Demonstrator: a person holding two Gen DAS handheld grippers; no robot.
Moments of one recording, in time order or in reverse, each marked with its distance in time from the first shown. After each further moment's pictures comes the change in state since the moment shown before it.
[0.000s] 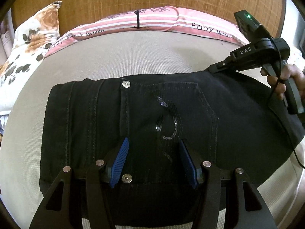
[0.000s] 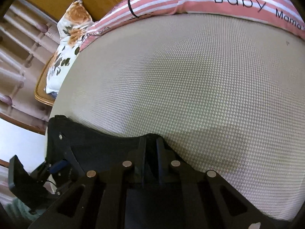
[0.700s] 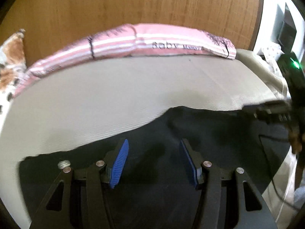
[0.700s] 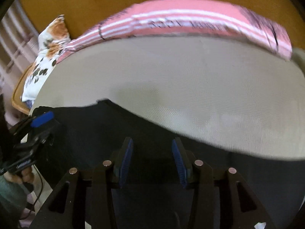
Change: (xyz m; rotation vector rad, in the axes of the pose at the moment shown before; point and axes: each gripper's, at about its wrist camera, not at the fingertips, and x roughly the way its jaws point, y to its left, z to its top) left arm 0.028 -0.070 0.083 0.117 -0.052 -0.172; right arm -0.116 -0.034 -0.102 0.088 -0.164 -0.289
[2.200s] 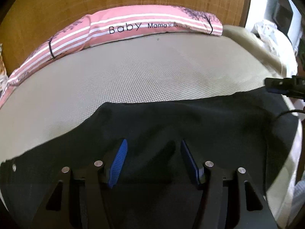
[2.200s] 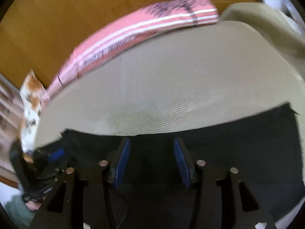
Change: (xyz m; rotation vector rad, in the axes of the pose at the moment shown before) left arm 0.045 -0.092 0.010 0.082 0.094 0.006; right arm -0.081 -0.151 -0.041 0.360 -0.151 -0.017
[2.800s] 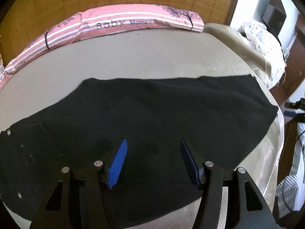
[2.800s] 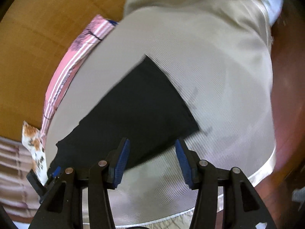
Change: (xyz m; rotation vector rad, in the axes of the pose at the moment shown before) left arm -0.034 -0.043 -0.039 0.003 0.032 -0.086; right arm -0.130 -0.189 -0.102 0.452 0.035 -0.035
